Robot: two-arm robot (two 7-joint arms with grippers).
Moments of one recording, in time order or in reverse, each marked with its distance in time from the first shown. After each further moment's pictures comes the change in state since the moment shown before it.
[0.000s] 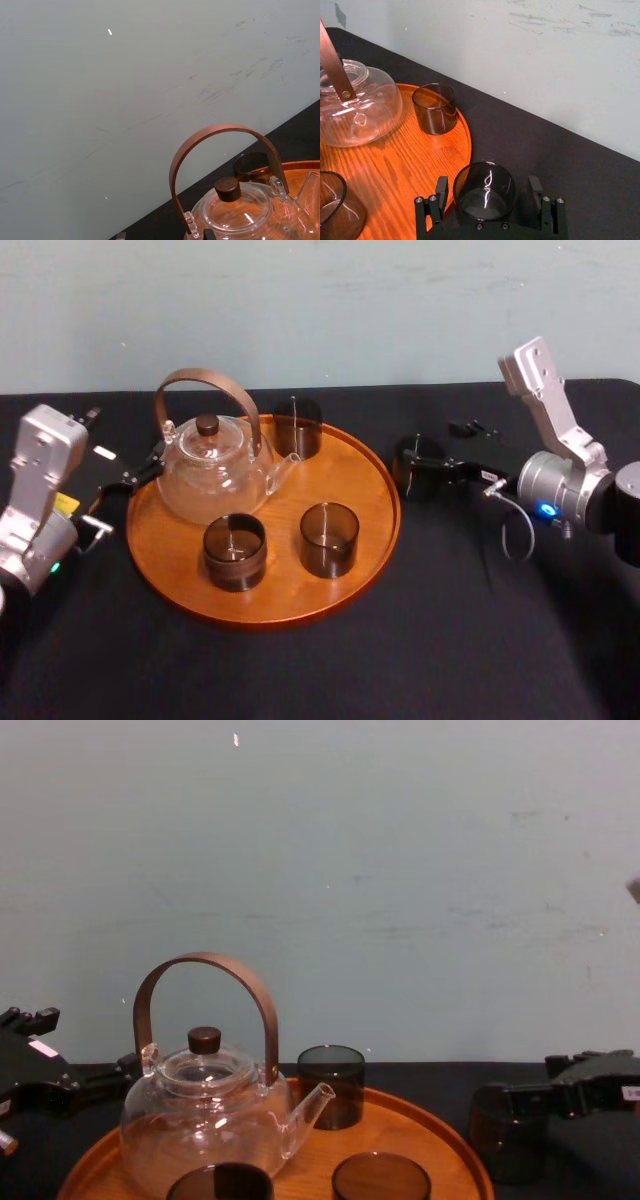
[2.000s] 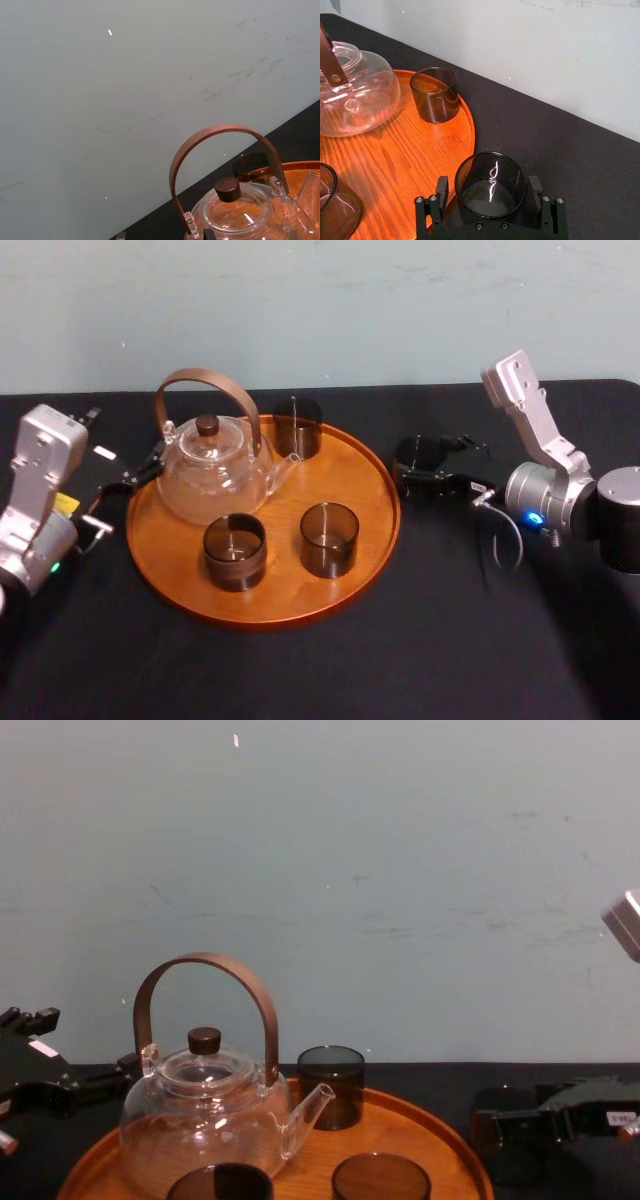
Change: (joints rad) left arm 0.000 0.000 0.000 0.000 0.000 0.000 0.000; right arm 0.021 -0.040 -0.008 0.072 -0.035 0.006 0.011
